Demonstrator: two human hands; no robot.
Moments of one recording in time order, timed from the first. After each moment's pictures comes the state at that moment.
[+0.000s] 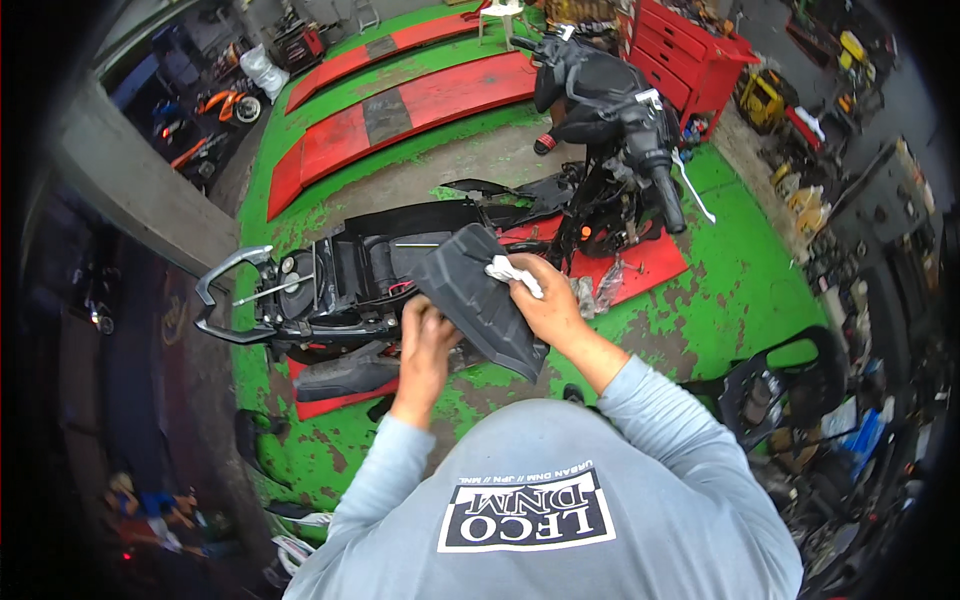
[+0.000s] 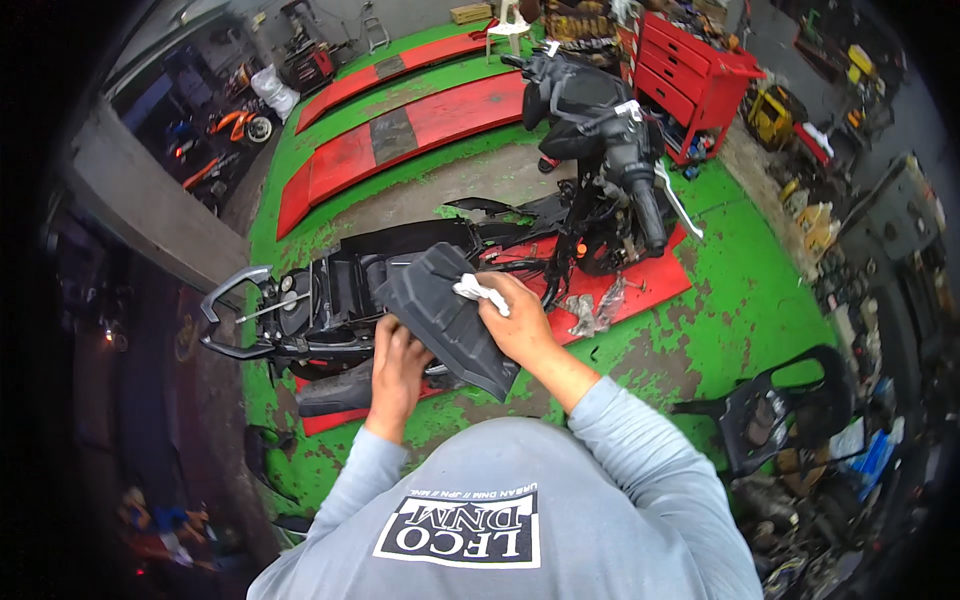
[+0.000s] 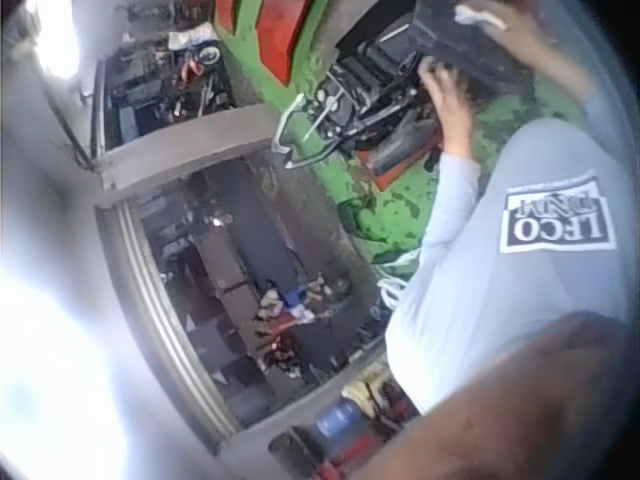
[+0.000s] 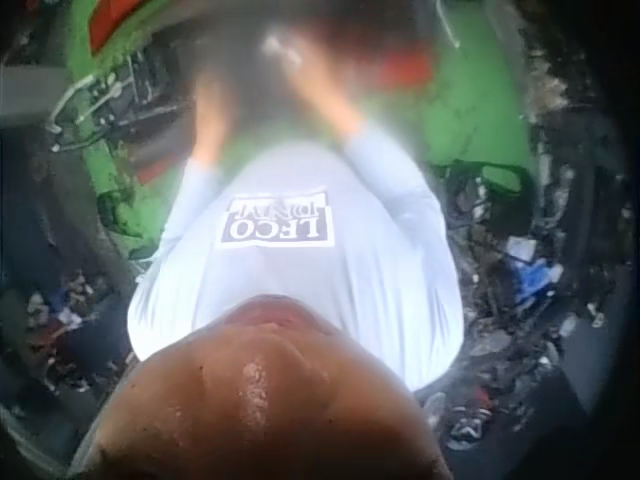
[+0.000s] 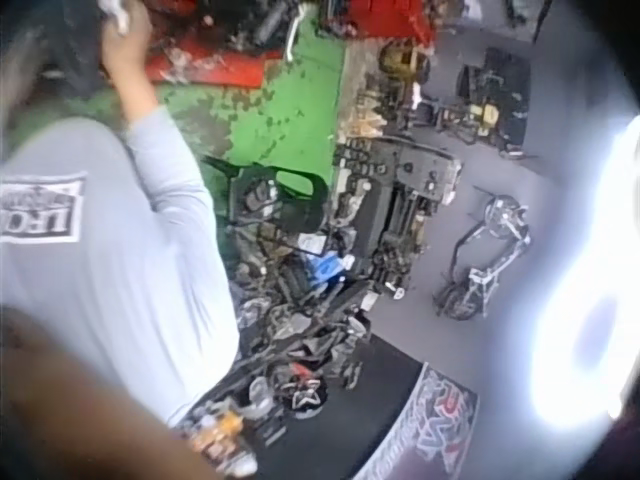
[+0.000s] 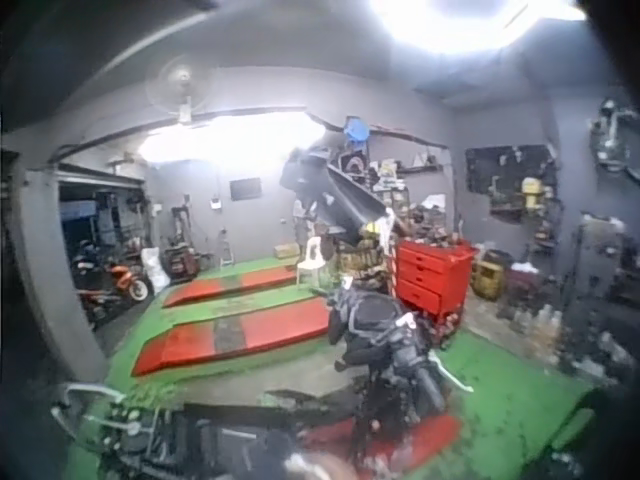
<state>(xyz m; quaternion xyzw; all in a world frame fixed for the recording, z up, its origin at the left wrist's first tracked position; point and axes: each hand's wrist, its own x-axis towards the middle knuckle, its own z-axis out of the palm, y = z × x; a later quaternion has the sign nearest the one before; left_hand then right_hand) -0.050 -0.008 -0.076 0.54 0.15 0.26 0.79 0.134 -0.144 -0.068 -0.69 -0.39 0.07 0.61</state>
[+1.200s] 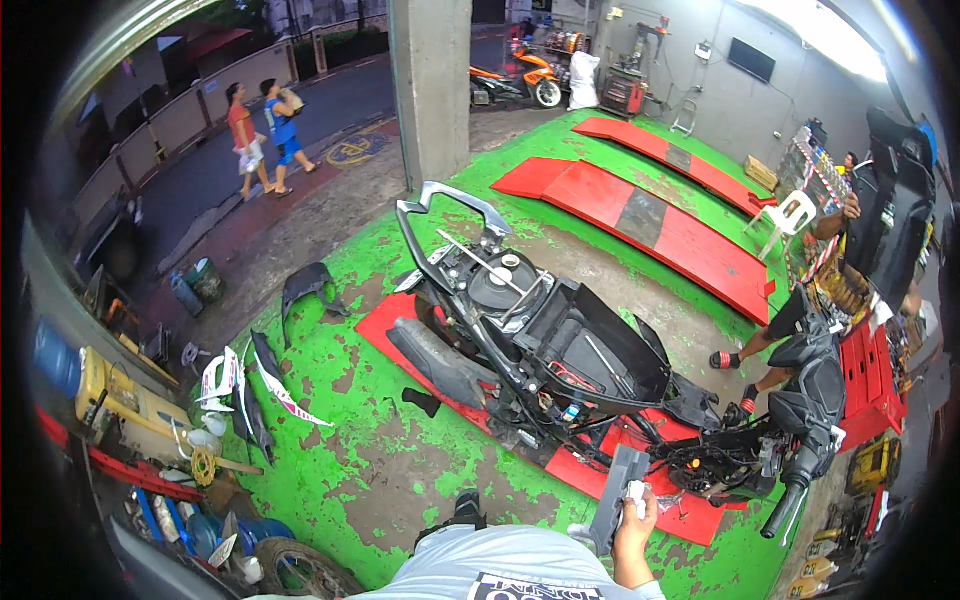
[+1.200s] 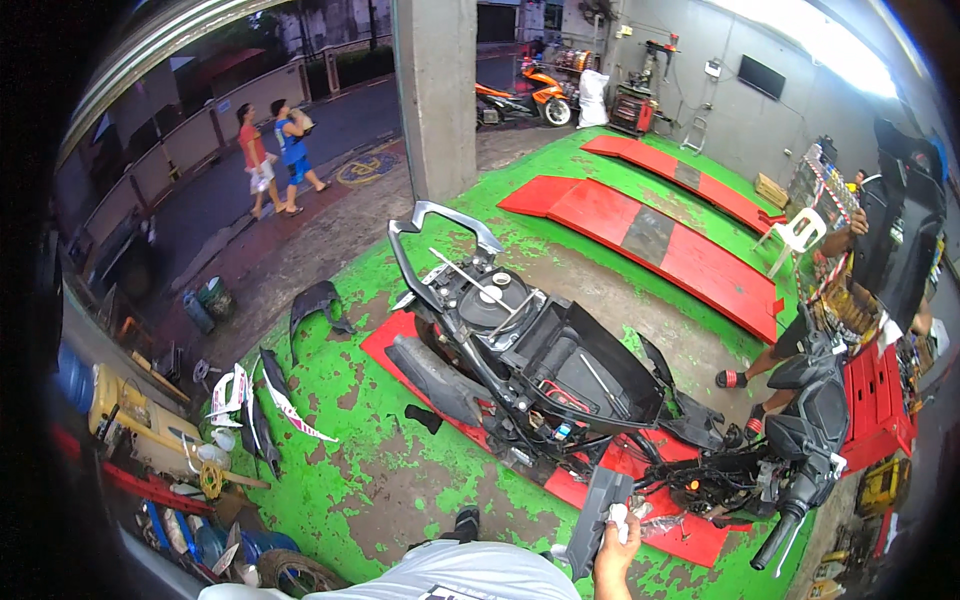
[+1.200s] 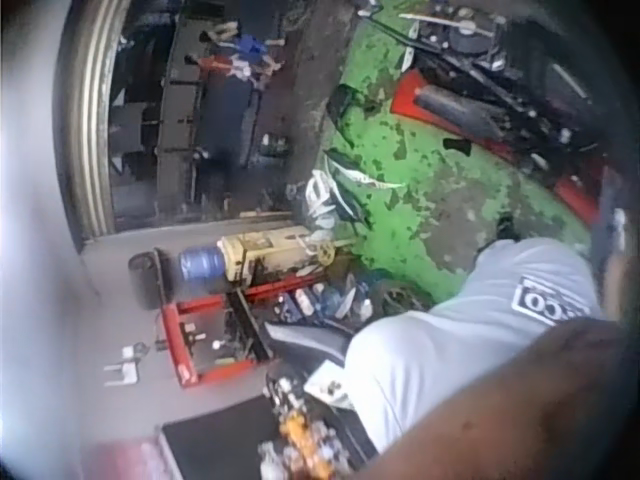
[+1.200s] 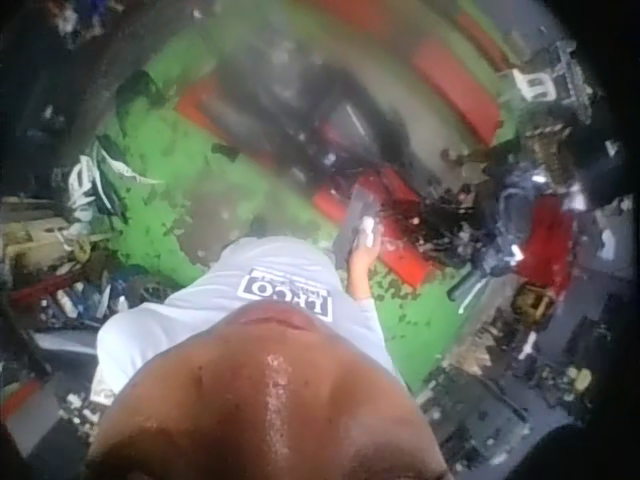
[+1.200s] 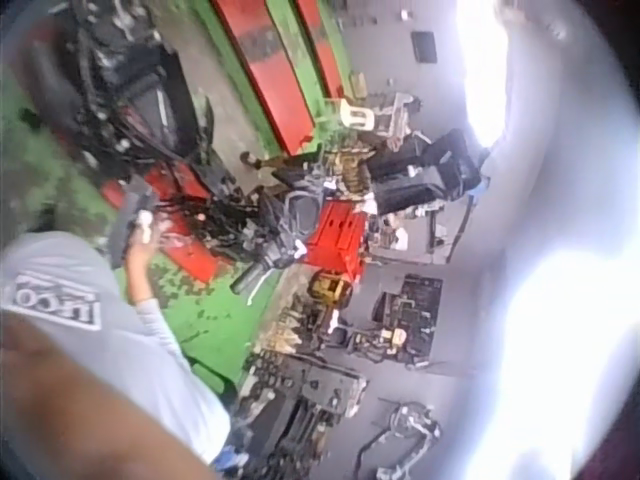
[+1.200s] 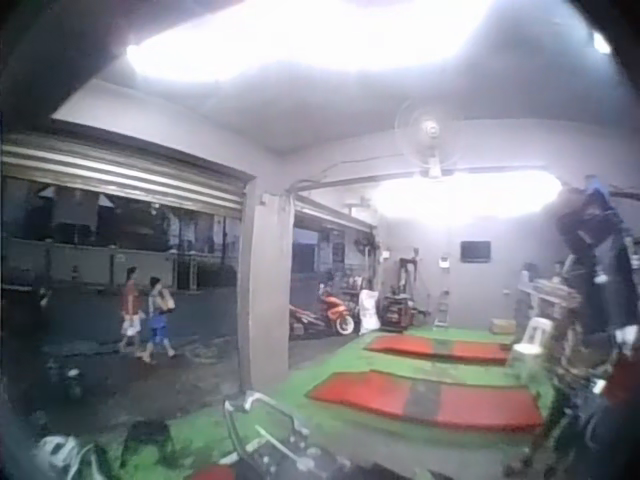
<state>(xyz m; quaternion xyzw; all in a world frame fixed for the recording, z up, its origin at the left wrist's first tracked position) -0.369 -0.156 -0.359 0.25 0.74 0.05 0.62 0.121 -0.166 -0.191 -0.68 -0.21 0.30 0.64</state>
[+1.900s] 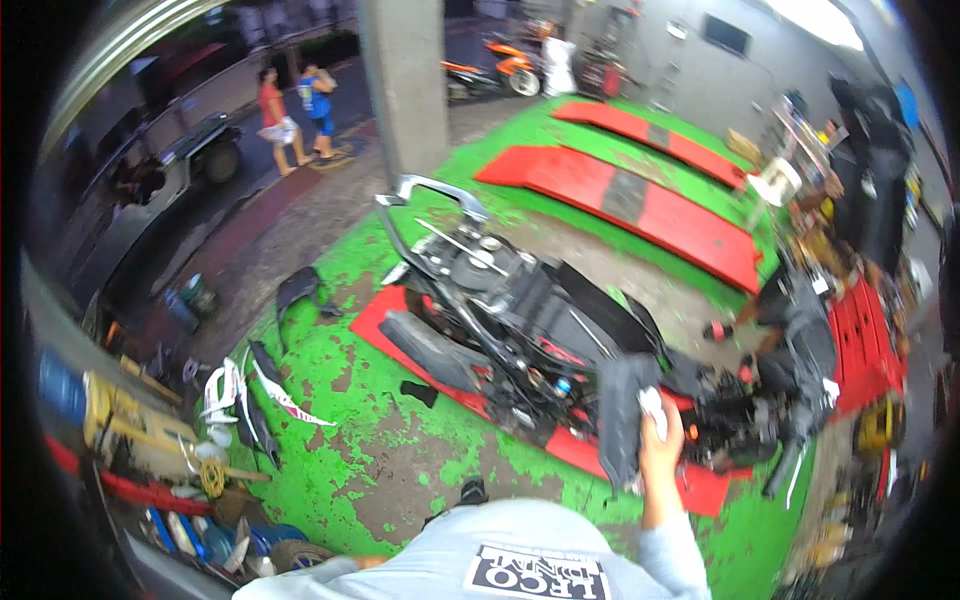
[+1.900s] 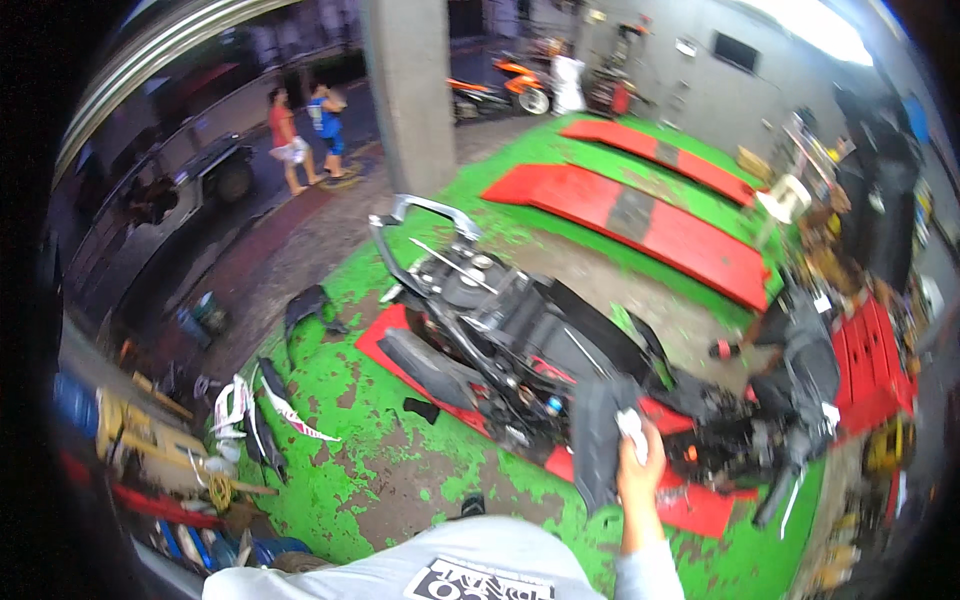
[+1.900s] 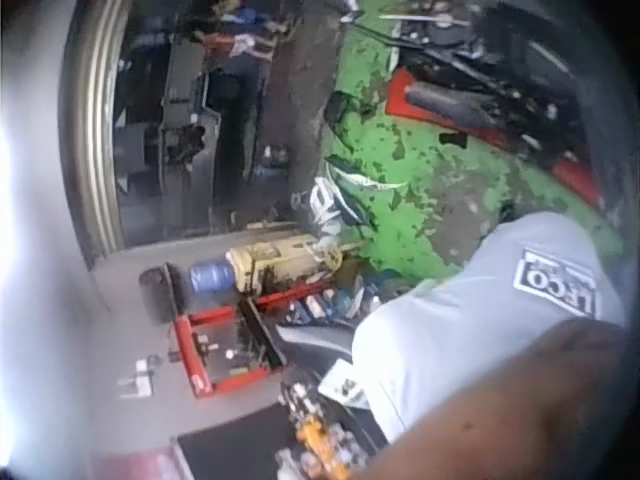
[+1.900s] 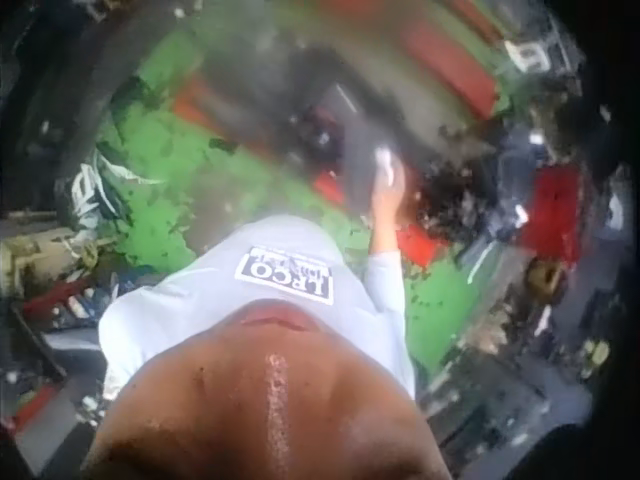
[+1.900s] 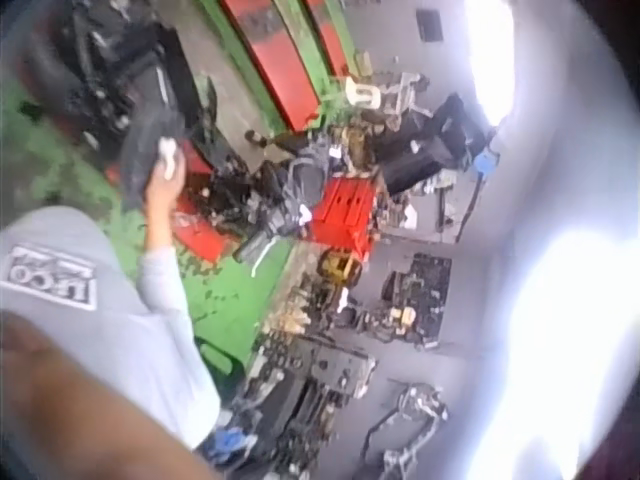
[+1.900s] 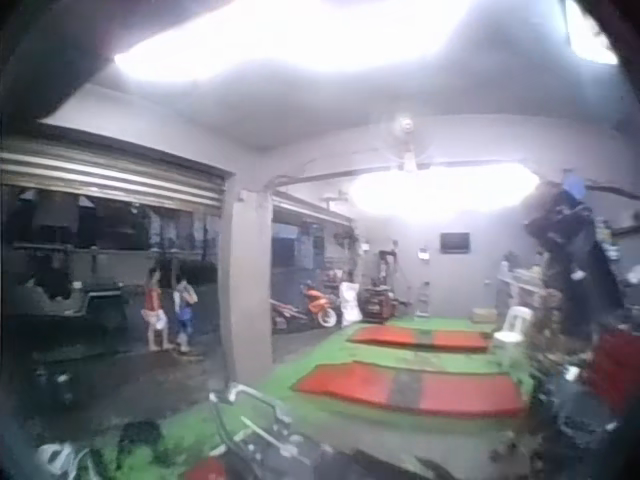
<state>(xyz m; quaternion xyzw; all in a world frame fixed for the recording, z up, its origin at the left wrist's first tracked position) -0.445 -0.212 -0.393 0.39 0.65 -0.11 0.65 0.162 -0.093 -0.108 -0.67 -0.44 0.16 0.58</state>
